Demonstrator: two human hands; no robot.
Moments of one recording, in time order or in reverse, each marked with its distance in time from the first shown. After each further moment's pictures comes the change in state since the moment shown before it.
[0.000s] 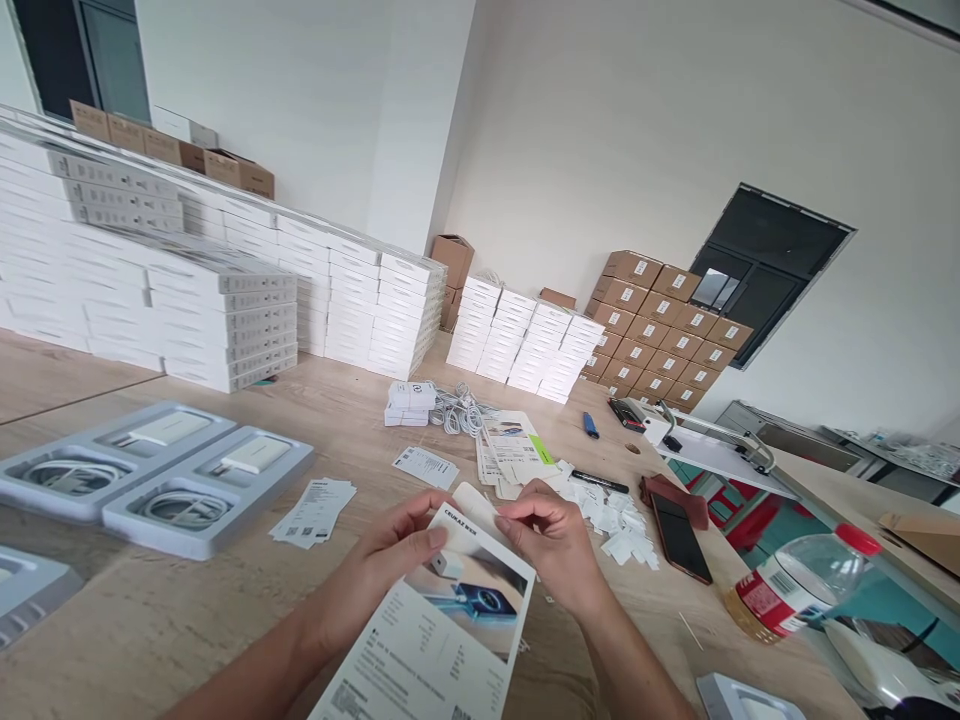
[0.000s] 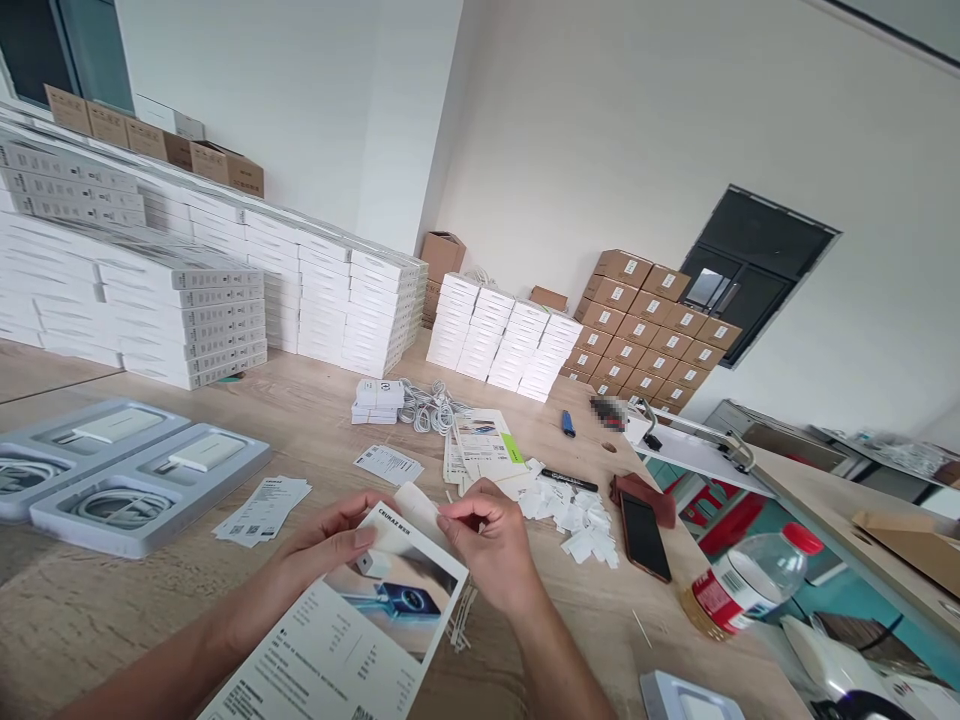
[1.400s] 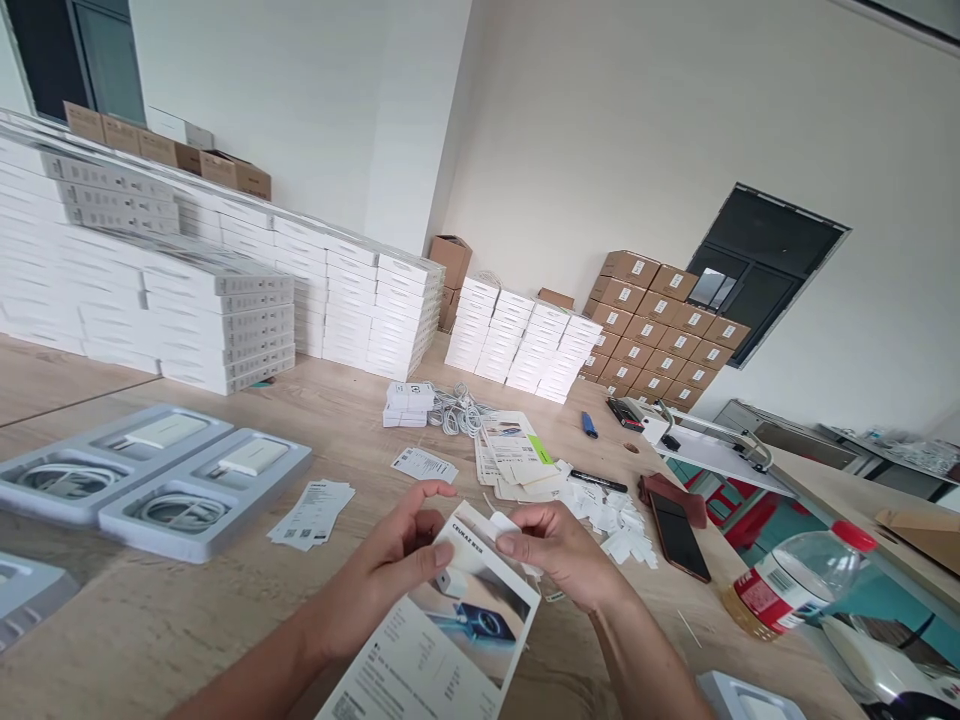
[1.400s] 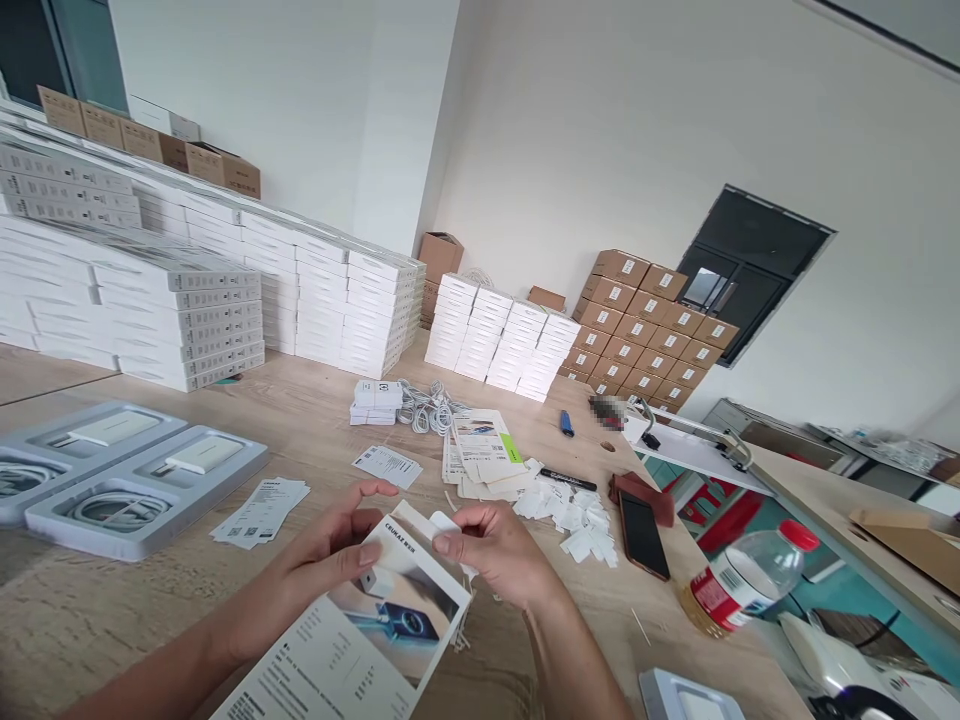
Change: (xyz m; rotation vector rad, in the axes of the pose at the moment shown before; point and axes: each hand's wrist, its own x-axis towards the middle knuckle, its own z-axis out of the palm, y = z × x) left_hand -0.005 0.001 -0.004 0.218 -0.068 0.017; right_hand 0.000 -0.012 -0.013 0.225 -0.332 0.383
